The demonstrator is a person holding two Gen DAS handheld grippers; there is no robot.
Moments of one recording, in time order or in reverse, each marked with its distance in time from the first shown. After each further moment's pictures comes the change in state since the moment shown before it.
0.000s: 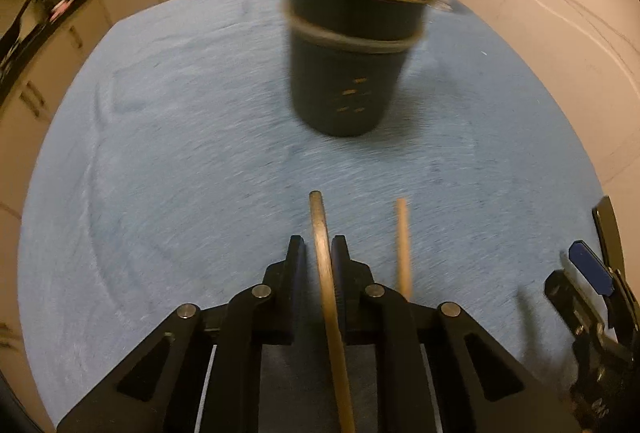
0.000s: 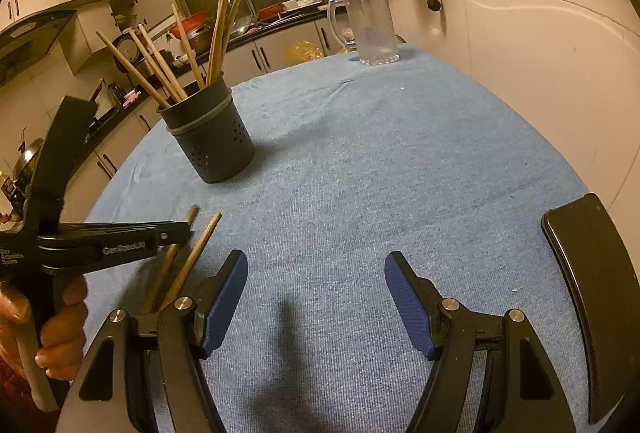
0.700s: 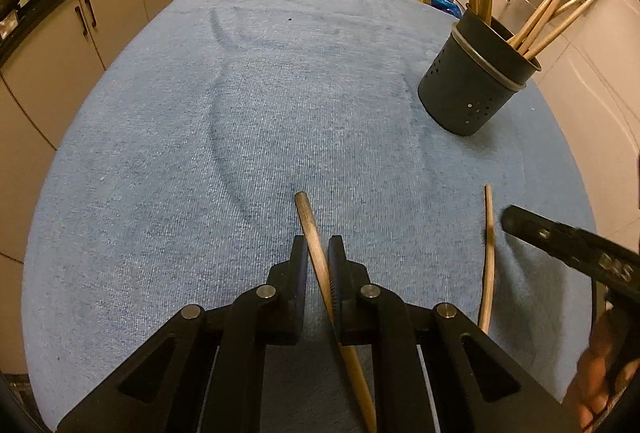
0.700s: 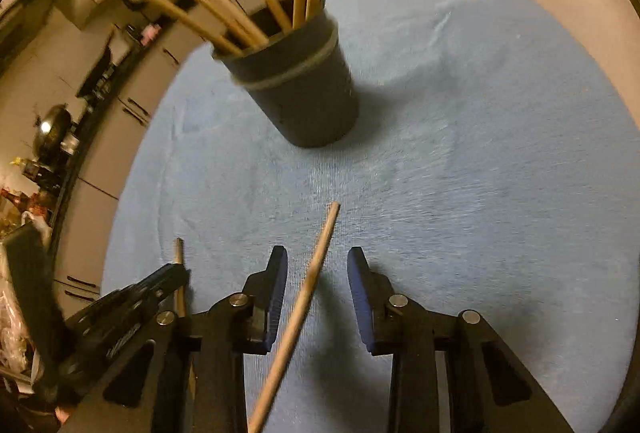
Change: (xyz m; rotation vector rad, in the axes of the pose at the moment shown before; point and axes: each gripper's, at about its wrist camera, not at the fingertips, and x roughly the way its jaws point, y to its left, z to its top) left arm -0.021 0.093 -0.049 -0.250 -0.037 -0.009; right arm 0.081 0.081 0.049 0.031 0.402 0.117
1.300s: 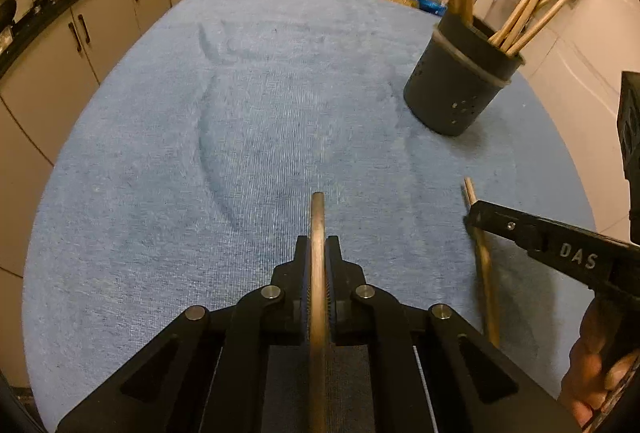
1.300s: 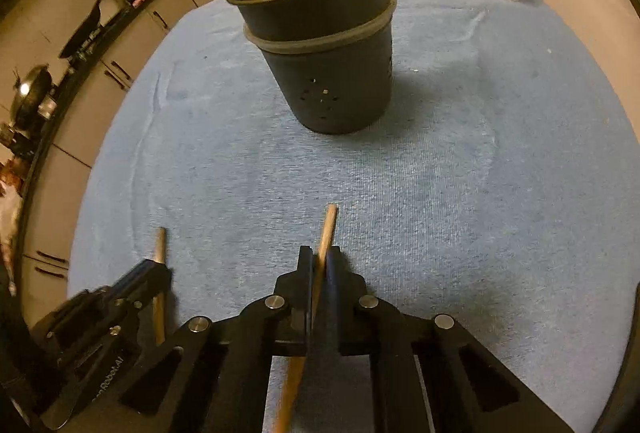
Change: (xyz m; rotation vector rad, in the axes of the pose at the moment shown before) left arm -0.013 -0.010 -0.005 0.042 -0.054 -0.004; right arm 0.024 0.025 0.012 -0.092 0.039 -0.031
